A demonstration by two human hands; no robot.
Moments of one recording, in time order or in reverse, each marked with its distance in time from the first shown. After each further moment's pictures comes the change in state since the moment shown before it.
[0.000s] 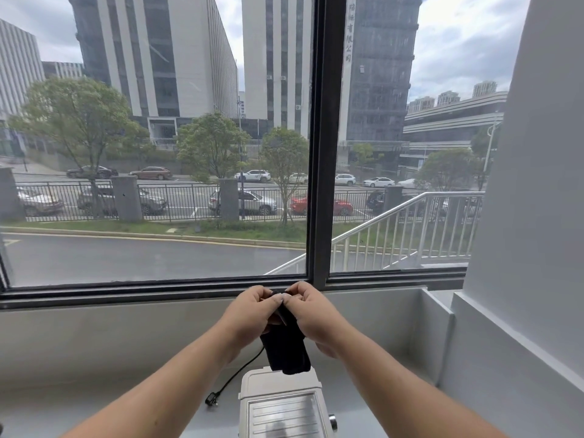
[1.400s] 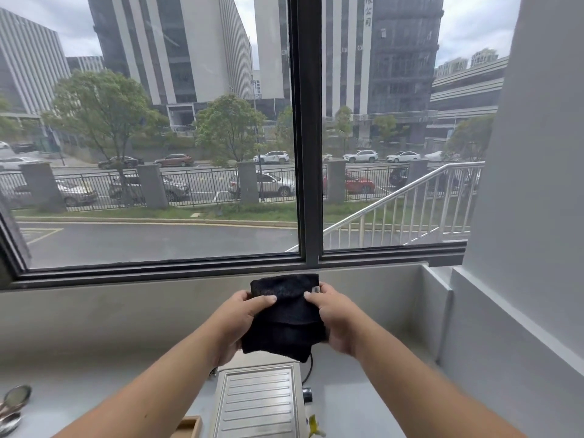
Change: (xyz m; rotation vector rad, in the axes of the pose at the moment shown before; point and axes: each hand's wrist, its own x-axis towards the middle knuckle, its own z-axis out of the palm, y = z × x) left_hand -0.002 -0.033 0.064 -0.277 0.002 -0.233; right_hand -0.013 0.060 -0.092 0.408 -0.081 0.315
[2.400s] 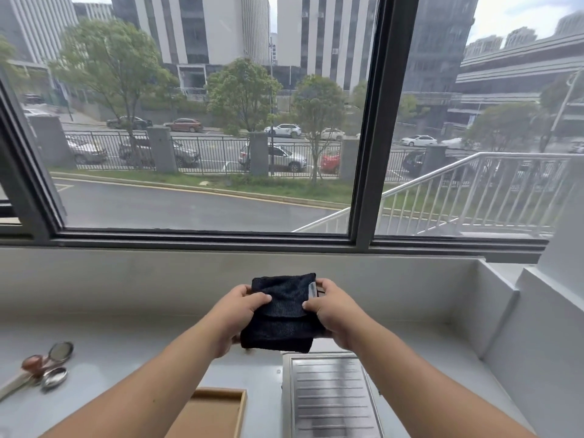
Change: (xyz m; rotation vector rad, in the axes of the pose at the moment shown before) left_hand 0.028 -0.035 -0.164 0.090 0.147 -0.095; right_hand 0.072 0.052 0.137 -0.272 0.089 0.033
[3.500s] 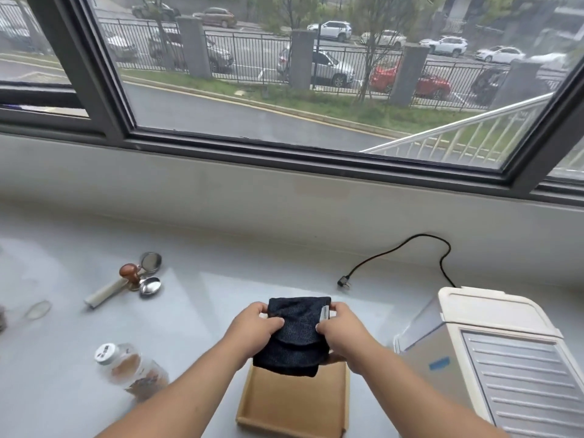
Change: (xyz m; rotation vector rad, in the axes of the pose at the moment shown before) left_hand 0.057 -0.211 -0.227 0.220 0.105 -0.329; right_hand 0.073 0.160 0.262 -0.182 -0.060 0.417
